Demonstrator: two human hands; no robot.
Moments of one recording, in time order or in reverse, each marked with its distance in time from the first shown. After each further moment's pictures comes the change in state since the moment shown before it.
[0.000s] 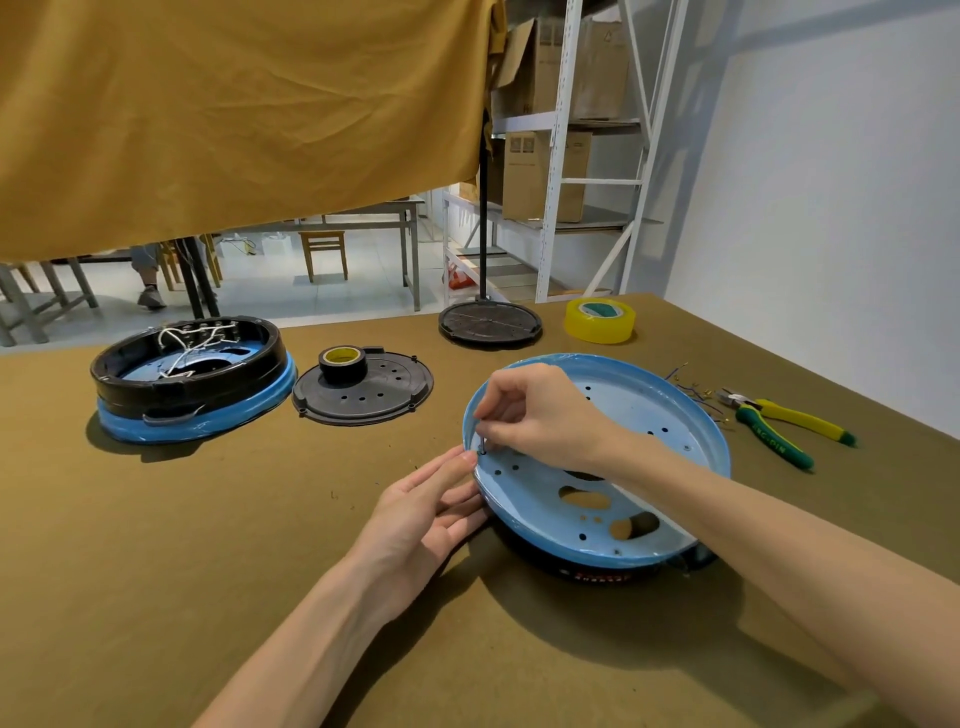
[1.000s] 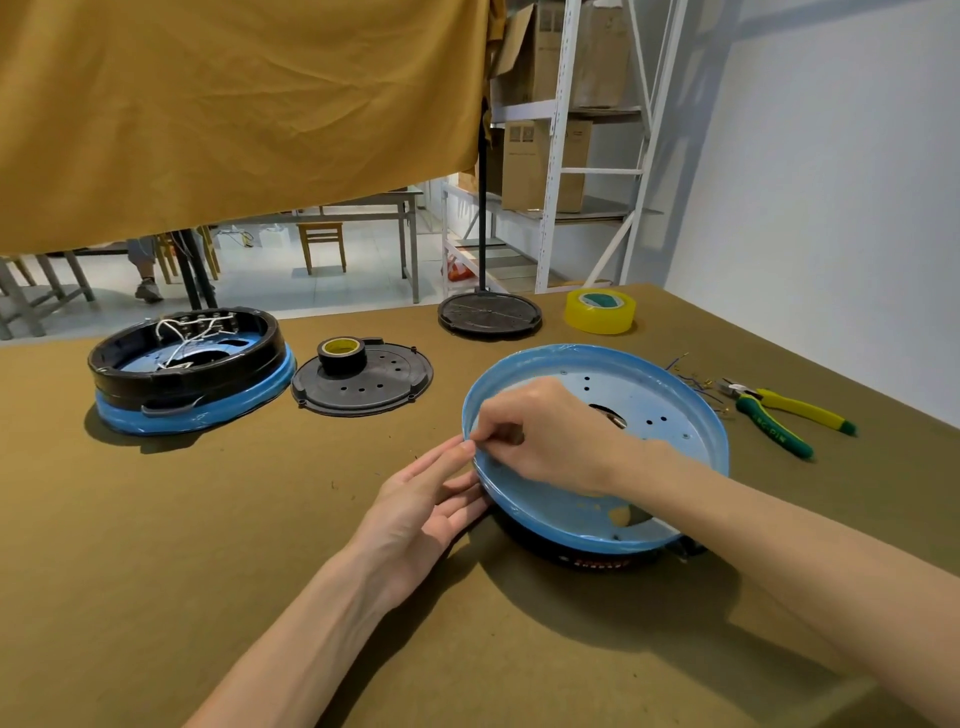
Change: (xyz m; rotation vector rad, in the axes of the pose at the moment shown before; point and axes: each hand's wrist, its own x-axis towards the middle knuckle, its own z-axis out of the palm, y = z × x) left_hand 0.005 -0.002 -0.006 -0.016 0.029 -0.002; right_hand -0.024 -0.015 0.002 -0.318 -0.072 -0.293
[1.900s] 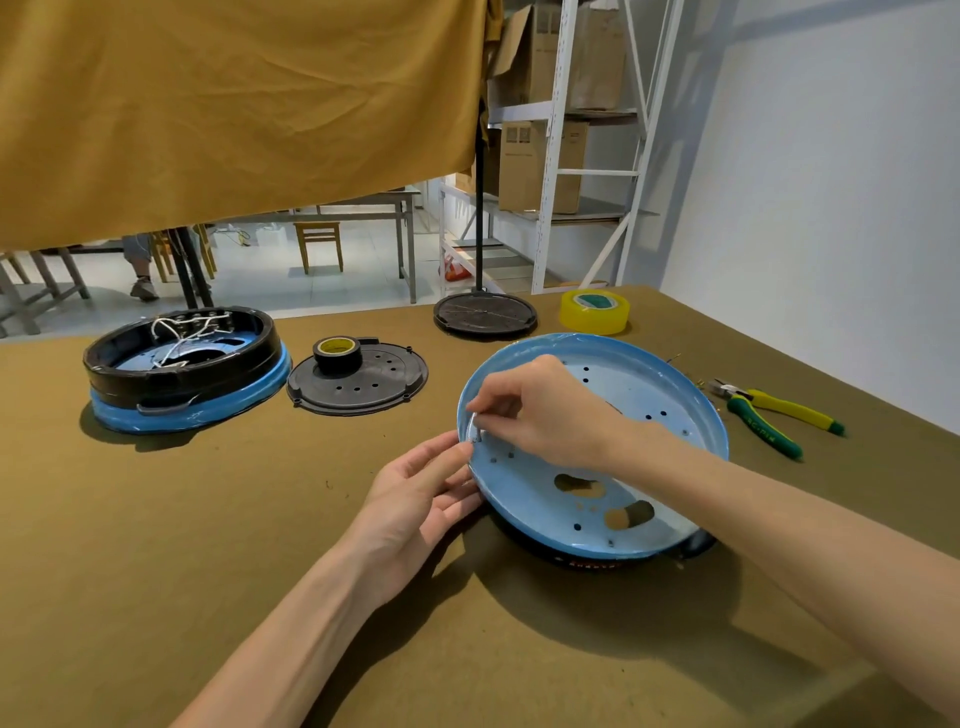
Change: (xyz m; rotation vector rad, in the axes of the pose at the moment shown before) left_hand -0.006 0.004 0.006 0.034 -0.042 0.034; right_hand 0.007 0.001 -0.012 0.051 0.031 0.073
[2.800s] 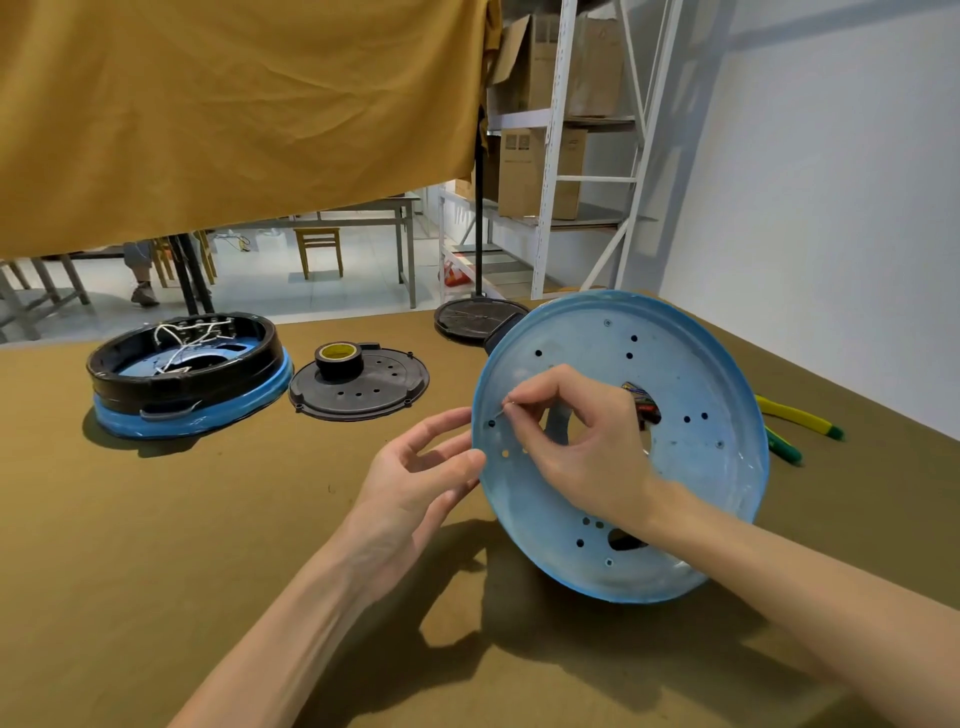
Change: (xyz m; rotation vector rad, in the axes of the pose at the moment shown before) left_hand -0.017 0.016 0.008 0.156 -0.187 0.220; right_hand -0.039 -0.008 0.012 0.157 0.578 -0.151
